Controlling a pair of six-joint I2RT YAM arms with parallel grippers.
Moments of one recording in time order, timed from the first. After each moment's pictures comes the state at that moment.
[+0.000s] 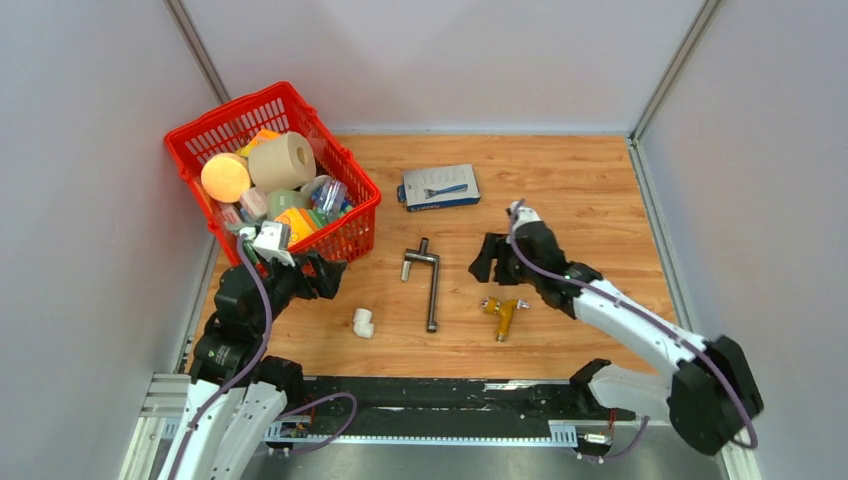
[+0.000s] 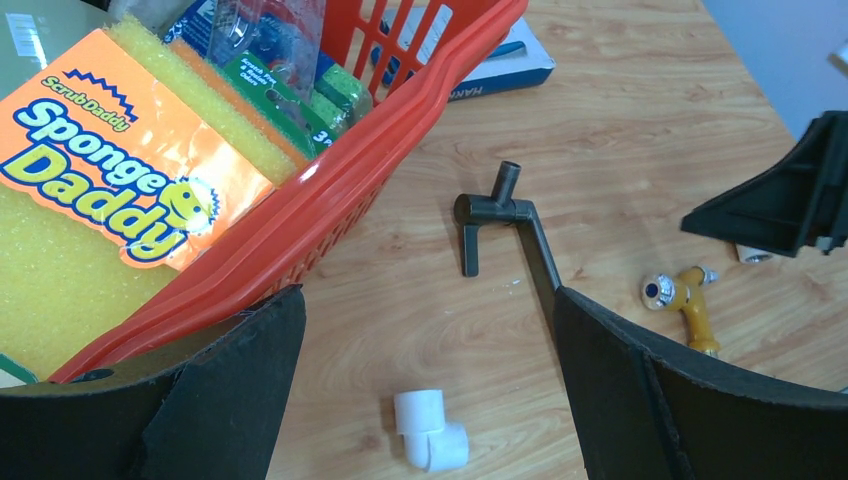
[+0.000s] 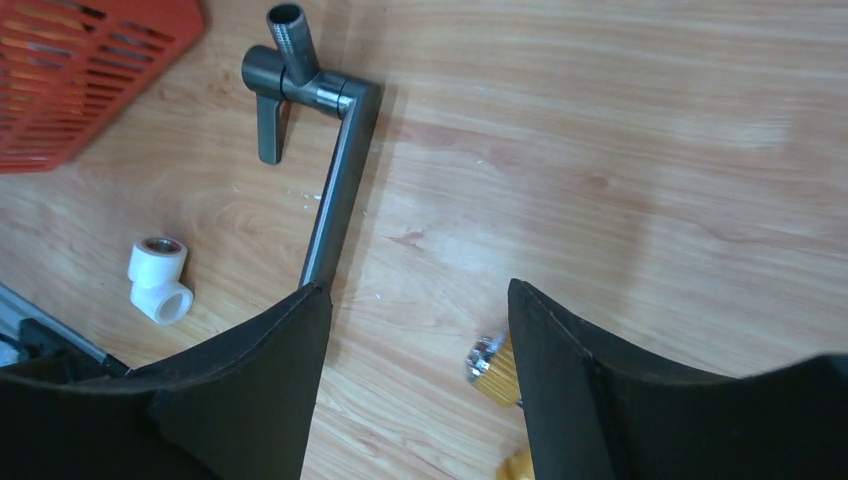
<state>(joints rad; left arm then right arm) -0.26 0.38 0.64 -0.50 0.14 -0.28 0.53 1.06 0.63 -0.19 -0.09 0.54</state>
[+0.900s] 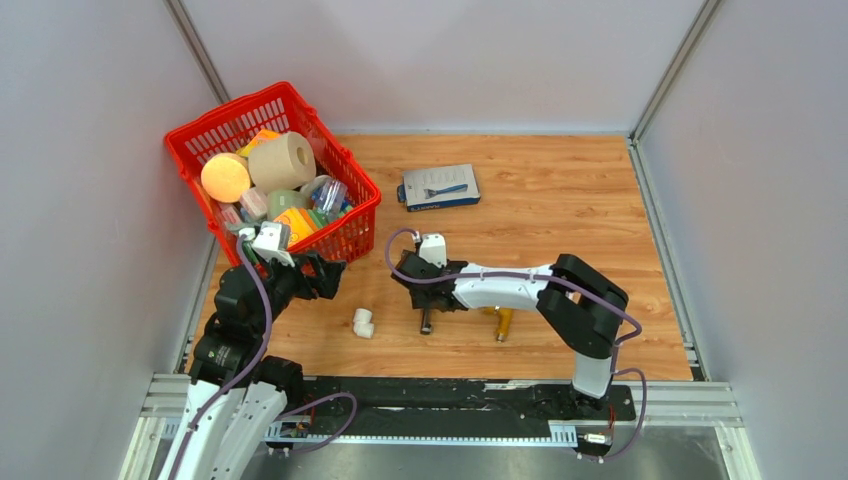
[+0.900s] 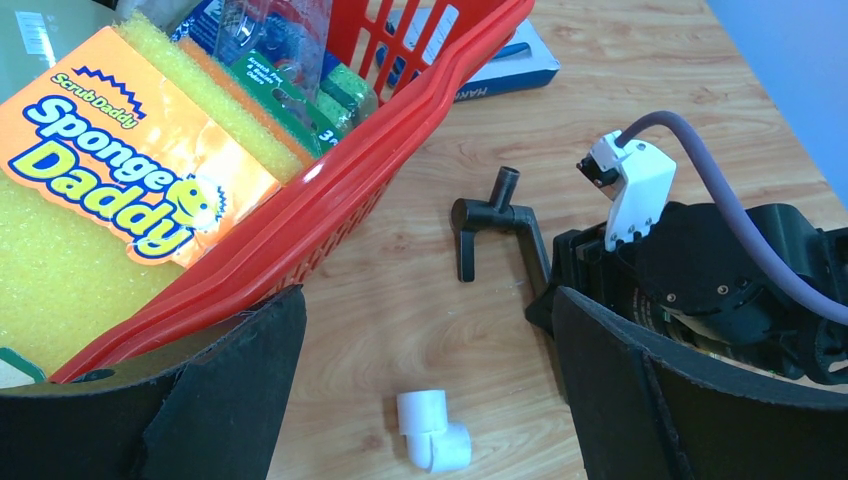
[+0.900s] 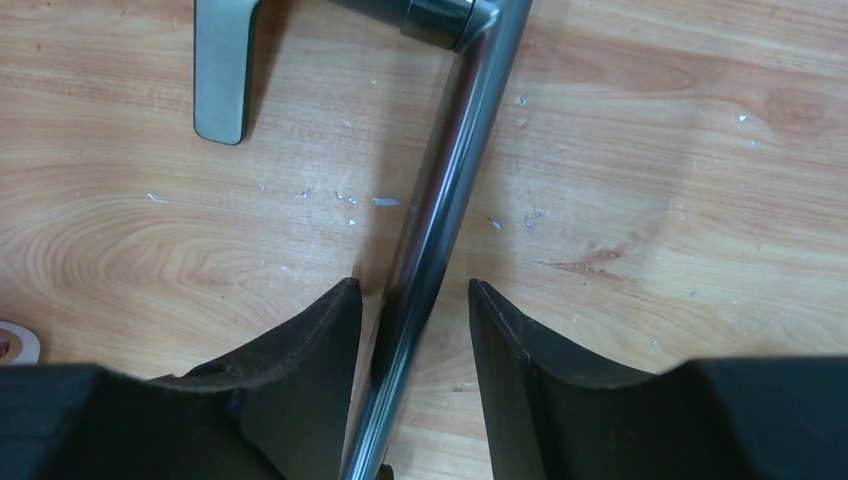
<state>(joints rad) -0.26 0.37 0.63 -0.50 0.13 -0.28 1.06 1.84 1.13 -0.41 0.44 0.82</state>
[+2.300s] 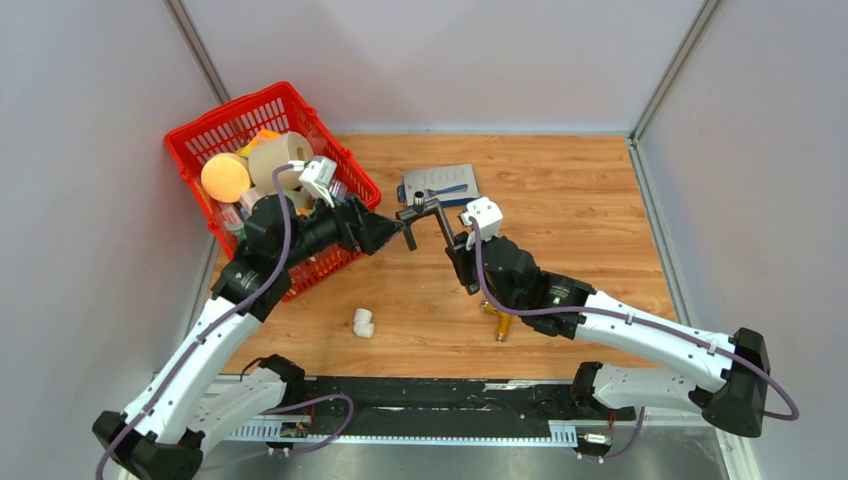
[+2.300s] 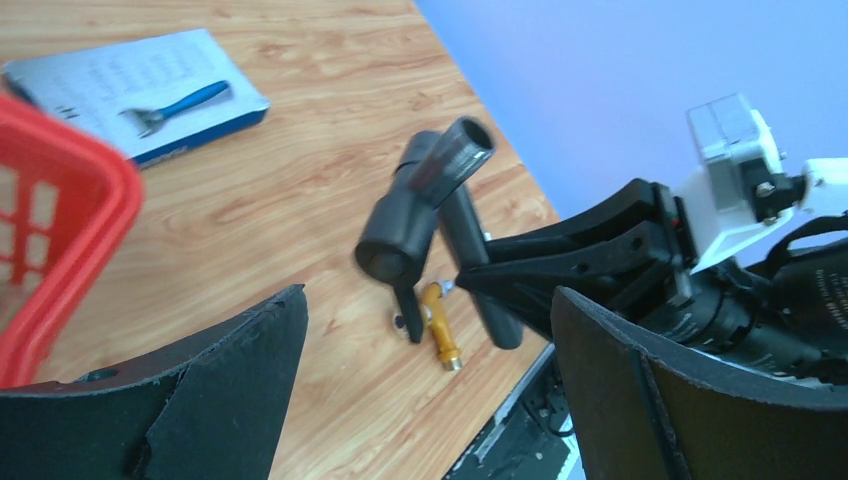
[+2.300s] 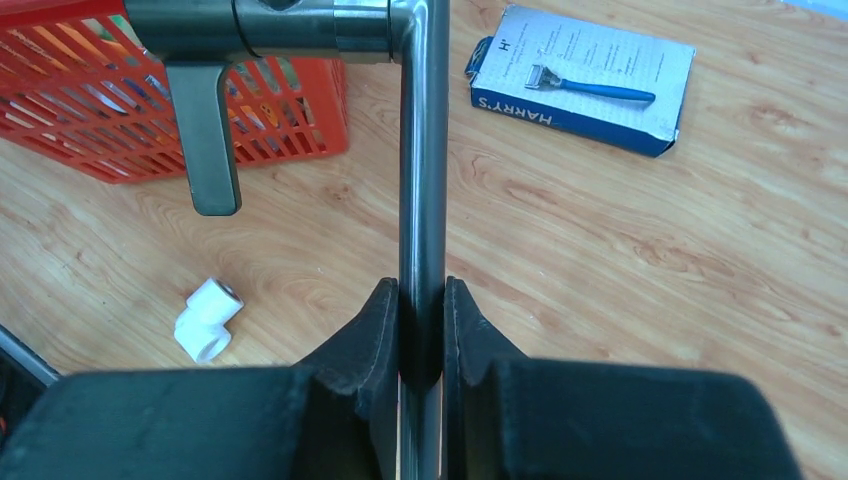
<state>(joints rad) -0.45 0.84 0.93 -0.23 0.38 -0.56 1.08 1.08 0.90 -0.17 0.49 0.27</state>
